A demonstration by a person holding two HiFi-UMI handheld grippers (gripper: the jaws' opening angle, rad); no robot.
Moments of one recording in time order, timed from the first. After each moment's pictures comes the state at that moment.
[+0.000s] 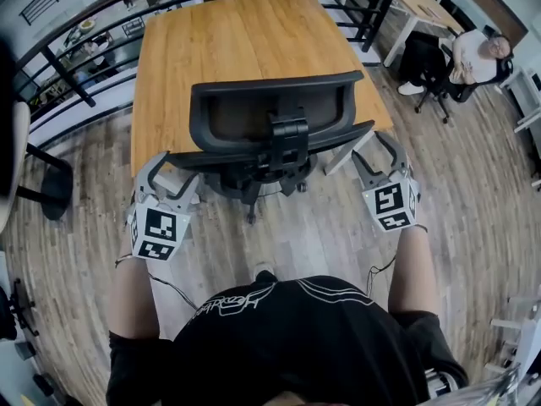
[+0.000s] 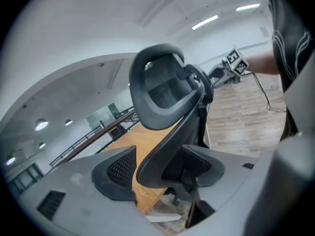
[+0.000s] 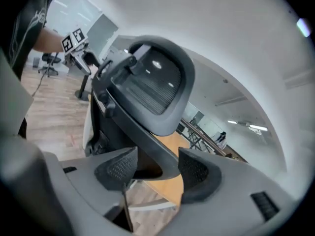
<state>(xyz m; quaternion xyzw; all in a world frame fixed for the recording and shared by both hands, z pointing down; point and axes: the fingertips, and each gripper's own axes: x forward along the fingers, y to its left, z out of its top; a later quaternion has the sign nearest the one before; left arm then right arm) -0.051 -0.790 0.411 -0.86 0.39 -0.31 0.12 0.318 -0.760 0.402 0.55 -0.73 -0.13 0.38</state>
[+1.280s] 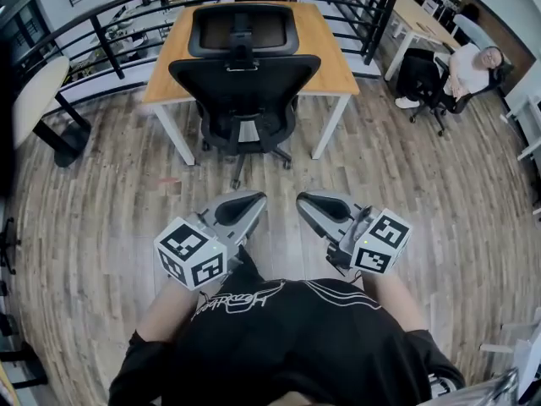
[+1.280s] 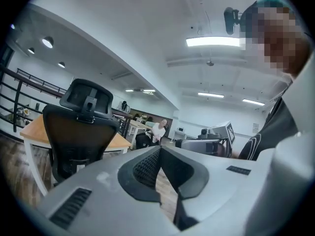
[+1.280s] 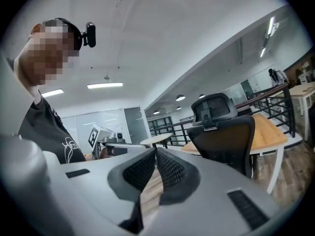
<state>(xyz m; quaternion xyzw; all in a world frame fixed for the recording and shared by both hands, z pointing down) 0.203 -0.288 0.354 -0.95 0.27 -0.01 -0.15 0.261 -0.276 0.347 0.26 -0.95 0.15 0.01</state>
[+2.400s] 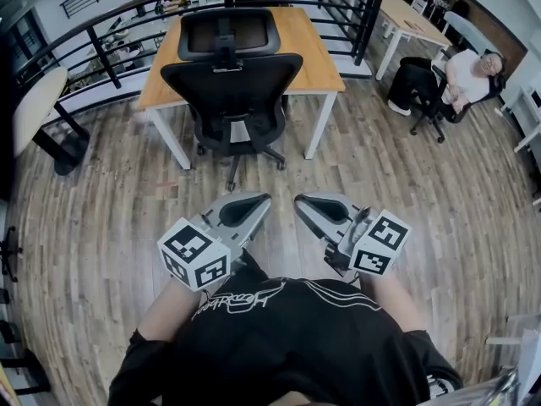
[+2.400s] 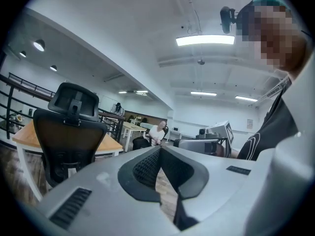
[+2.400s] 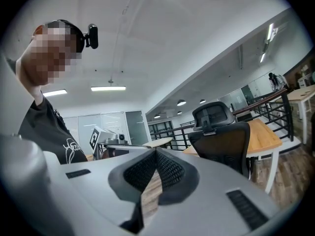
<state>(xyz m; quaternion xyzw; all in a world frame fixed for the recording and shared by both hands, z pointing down) 0.230 -0.265 0.356 -0.96 0.24 0.00 -0.13 0.274 -0.251 0.348 0.27 -0.96 0.13 0.00</state>
